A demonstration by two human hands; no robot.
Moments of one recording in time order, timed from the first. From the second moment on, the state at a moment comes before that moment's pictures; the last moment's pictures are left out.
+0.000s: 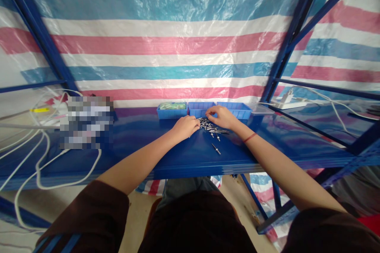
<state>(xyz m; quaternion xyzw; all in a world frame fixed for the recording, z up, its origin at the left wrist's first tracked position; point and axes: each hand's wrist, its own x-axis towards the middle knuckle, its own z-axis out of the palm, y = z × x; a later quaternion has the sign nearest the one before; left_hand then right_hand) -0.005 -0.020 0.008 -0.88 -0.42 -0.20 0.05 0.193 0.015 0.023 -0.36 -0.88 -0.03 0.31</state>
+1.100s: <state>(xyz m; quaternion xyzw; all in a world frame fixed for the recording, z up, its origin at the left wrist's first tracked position) 0.000 -0.017 0.014 -0.74 -0.40 -0.53 -0.12 0.176 0.005 0.016 -0.33 -0.79 0.36 0.38</state>
